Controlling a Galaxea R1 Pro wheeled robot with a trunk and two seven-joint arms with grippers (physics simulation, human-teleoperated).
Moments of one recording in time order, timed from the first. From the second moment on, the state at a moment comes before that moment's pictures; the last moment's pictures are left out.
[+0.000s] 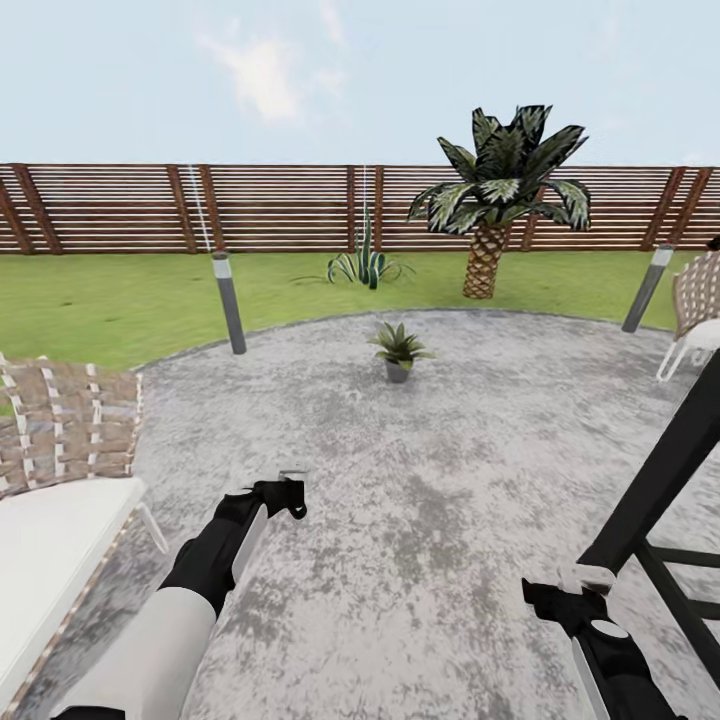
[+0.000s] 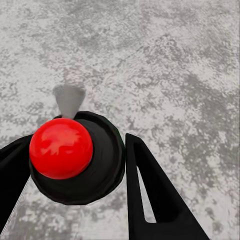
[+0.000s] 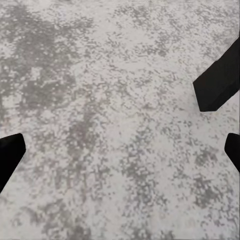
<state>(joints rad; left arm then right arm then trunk) -0.71 -0.10 -0.02 -0.80 0.02 0.47 -0.07 -0.23 -0.07 -0.23 -1.15 0.08 0.41 0.00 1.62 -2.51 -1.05</state>
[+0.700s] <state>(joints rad) -0.71 -0.10 -0.02 -0.80 0.02 0.47 -0.07 -0.23 -0.07 -0.23 -1.15 0.08 0.41 0.00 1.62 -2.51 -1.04</state>
